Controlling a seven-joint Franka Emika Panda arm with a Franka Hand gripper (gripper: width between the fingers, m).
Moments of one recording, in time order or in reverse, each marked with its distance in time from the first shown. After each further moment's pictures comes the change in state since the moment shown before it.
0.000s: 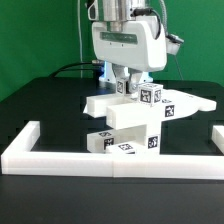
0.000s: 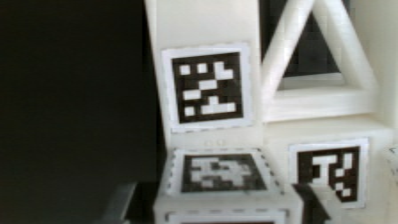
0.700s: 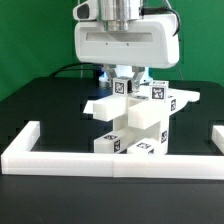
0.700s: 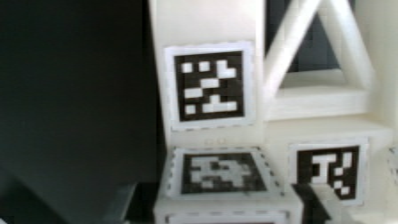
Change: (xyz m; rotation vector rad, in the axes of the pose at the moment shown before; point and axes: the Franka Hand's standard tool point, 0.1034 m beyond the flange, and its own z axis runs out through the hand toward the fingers) arm 0.004 0.002 -0.001 -0.005 0.008 -0.331
